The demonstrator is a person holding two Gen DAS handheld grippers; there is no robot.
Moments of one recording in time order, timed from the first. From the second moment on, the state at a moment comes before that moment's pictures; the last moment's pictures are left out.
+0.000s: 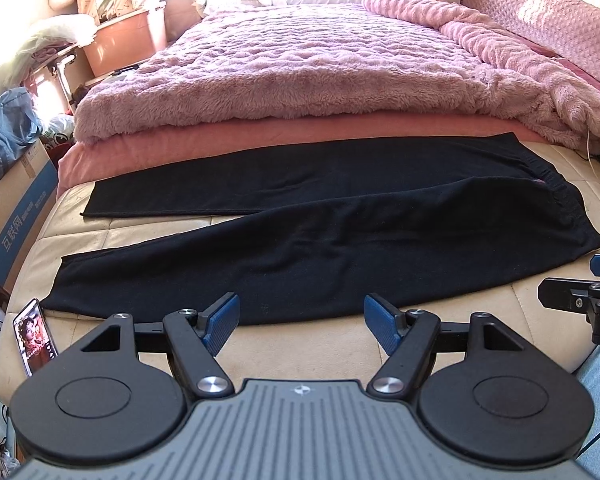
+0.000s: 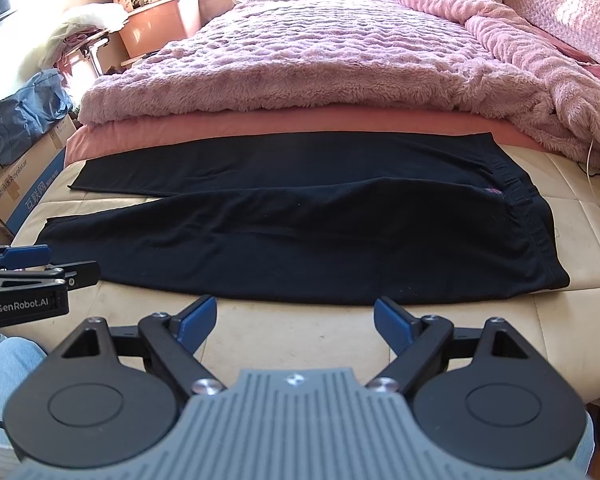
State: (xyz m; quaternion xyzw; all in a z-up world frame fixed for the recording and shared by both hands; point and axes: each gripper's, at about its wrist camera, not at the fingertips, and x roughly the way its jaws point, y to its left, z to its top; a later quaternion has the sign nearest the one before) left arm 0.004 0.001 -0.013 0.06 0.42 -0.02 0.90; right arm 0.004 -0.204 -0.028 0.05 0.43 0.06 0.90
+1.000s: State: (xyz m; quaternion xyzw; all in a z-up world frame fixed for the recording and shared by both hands) left arm 0.004 0.006 -0.008 0.05 0.43 -0.01 0.90; right arm 0.004 -0.203 -0.027 0.05 0.43 0.06 0.90
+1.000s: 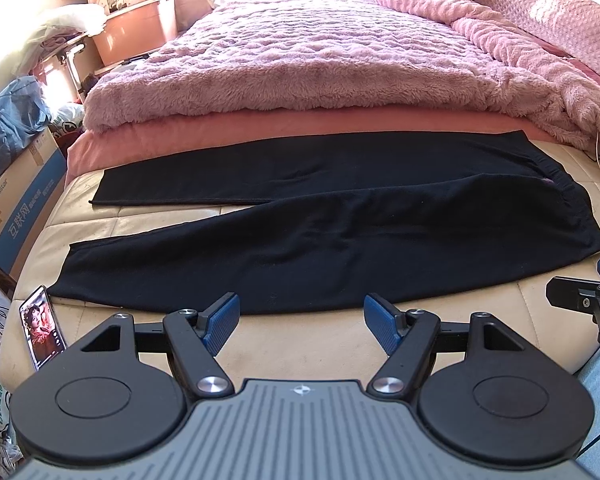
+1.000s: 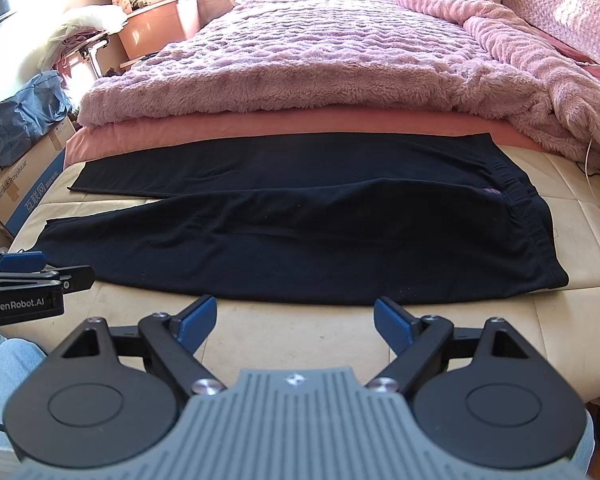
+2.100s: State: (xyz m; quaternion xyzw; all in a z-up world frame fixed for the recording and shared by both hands) left arm 0.025 0.025 -0.033 0.09 0.40 -0.06 0.91; right arm 0.020 -0.247 -0.051 0.08 0.39 0.04 0.92
